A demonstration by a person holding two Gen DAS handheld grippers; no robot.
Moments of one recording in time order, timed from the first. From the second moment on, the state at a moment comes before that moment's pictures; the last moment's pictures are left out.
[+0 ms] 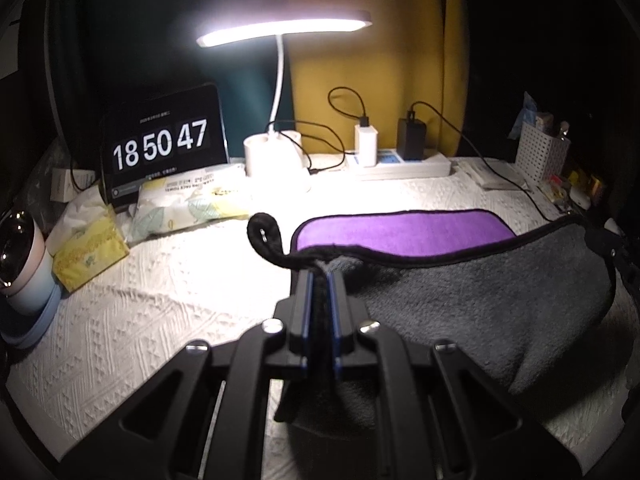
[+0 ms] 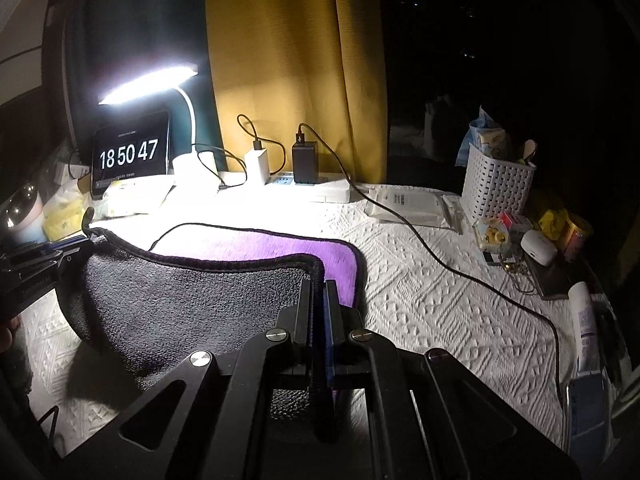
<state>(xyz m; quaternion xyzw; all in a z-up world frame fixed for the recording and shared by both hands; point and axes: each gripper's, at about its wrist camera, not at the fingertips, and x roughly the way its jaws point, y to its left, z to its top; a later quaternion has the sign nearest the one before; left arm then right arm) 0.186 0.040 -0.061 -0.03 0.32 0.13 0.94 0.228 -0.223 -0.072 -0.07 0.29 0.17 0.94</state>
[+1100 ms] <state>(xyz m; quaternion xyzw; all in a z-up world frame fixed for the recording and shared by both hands) 0.246 0.054 -0.055 -0.03 0.26 0.10 0.96 0.280 -0.224 -0.082 -0.07 0.28 0.13 0.95</state>
